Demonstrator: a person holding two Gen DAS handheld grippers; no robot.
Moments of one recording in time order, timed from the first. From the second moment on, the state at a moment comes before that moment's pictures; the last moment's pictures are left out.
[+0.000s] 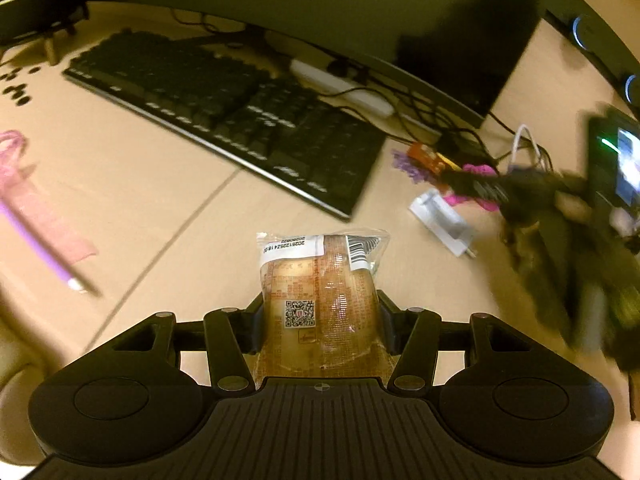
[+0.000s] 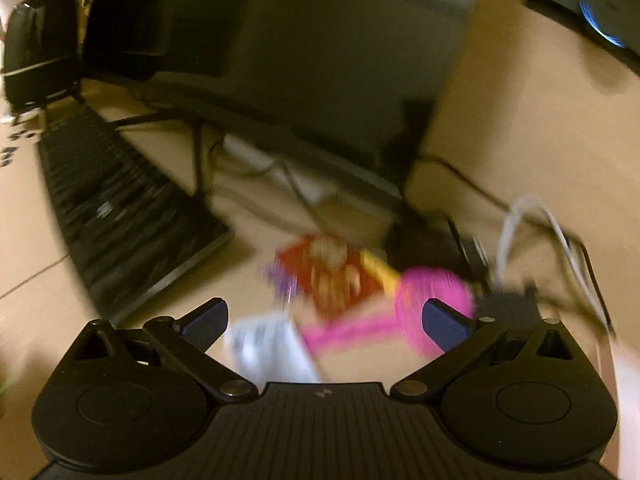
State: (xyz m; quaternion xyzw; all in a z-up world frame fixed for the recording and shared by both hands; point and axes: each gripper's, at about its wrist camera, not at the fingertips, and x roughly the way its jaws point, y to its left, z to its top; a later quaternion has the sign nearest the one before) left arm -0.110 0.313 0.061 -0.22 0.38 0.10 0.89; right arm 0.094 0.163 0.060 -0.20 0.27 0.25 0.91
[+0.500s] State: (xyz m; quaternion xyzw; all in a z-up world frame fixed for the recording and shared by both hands) left arm -0.114 0.319 0.064 -0.23 0.37 0.10 0.90; right arm 0.138 0.147 0.032 -0.23 0.33 0.23 0.89
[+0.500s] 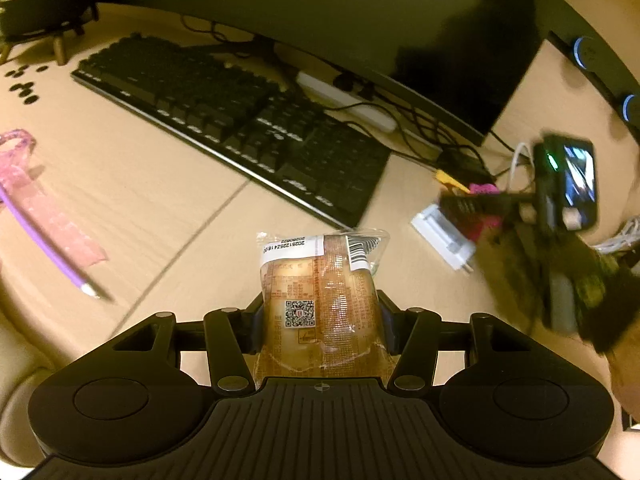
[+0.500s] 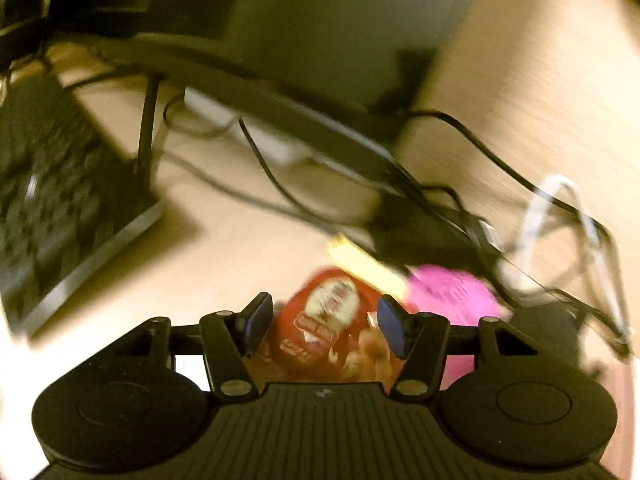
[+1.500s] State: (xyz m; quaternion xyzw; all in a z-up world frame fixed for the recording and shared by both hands) left arm -0.085 0.240 0.078 -0.14 0.41 0.00 0.90; right arm 0.020 0.080 0.075 -0.15 0.38 0.28 0.87
